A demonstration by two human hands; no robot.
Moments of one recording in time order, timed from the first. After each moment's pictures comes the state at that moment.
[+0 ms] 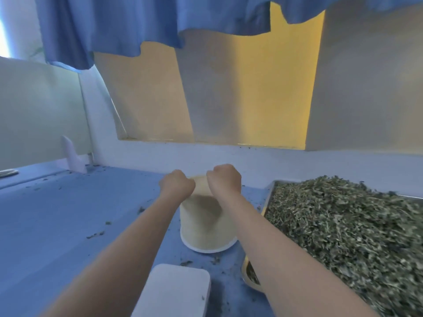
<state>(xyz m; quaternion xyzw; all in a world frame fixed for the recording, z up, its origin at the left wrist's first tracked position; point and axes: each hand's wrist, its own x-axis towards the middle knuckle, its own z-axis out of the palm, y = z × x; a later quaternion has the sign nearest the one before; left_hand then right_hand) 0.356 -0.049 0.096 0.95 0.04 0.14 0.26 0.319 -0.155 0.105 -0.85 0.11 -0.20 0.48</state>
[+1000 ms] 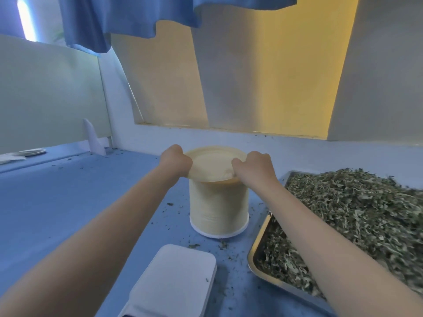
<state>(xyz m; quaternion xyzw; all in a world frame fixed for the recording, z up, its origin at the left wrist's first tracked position) 0.331 -0.037 0.121 0.92 0.05 0.13 0.37 0.304 -0.203 0.103 -0.90 0.01 -0.18 0.40</state>
